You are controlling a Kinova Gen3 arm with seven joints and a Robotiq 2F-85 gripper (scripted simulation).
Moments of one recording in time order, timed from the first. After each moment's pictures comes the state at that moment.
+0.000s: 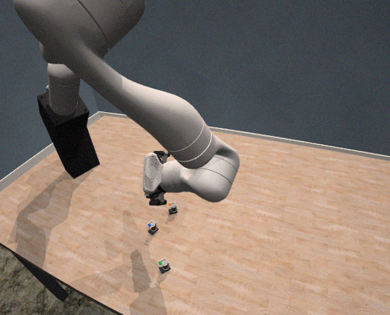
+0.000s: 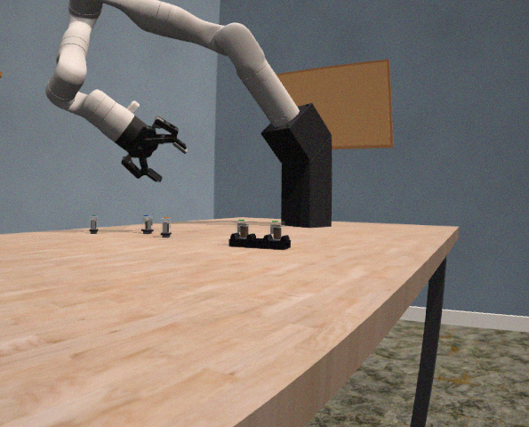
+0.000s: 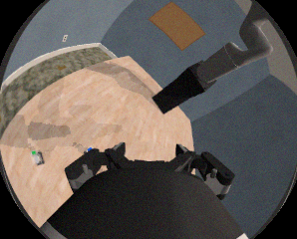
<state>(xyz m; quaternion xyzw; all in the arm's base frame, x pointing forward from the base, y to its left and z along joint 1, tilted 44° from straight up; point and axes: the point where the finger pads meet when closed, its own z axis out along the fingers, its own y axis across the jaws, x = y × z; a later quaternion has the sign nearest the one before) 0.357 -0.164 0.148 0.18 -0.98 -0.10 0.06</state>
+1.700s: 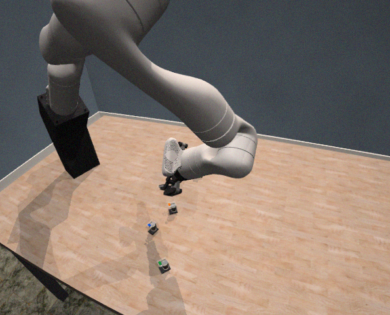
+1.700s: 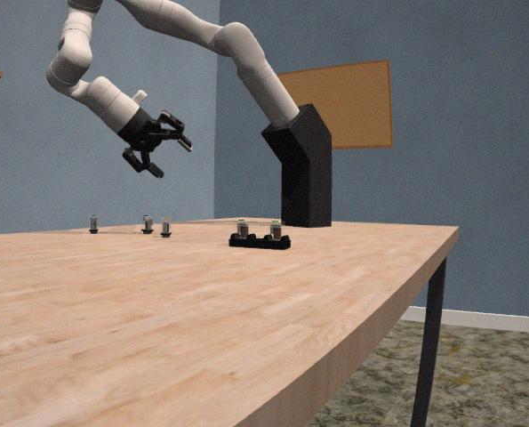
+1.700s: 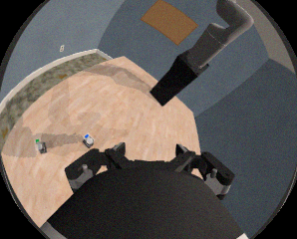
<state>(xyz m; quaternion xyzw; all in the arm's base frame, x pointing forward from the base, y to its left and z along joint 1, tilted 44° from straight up) 0.388 -0.128 0.159 0.13 -0.99 -0.06 0.06</state>
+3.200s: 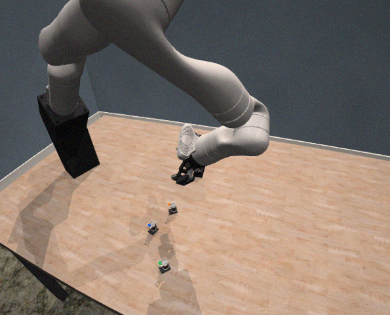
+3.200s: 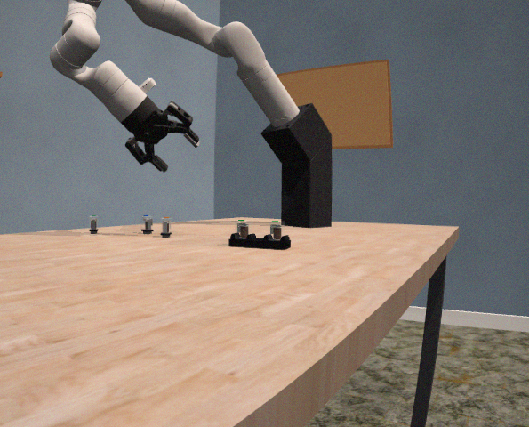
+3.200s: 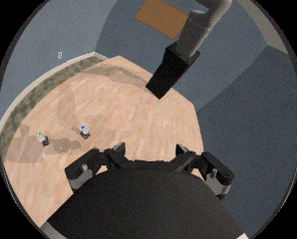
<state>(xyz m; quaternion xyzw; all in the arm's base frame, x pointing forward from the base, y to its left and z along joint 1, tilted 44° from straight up) 0.413 -0.090 0.171 0.09 -0.99 -0.03 0.05</state>
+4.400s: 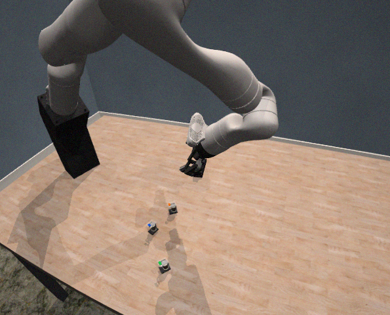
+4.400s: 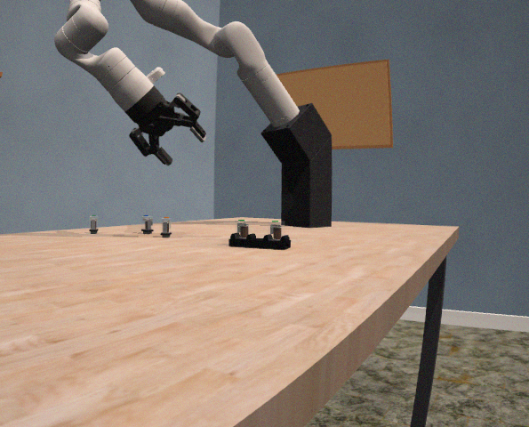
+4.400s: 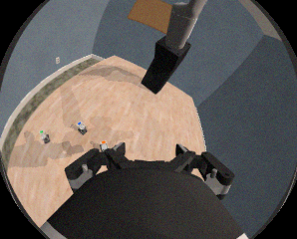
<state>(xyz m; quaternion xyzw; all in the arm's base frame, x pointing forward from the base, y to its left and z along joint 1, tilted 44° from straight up) 0.428 -0.059 0.181 0.06 -1.00 -0.02 0.03</state>
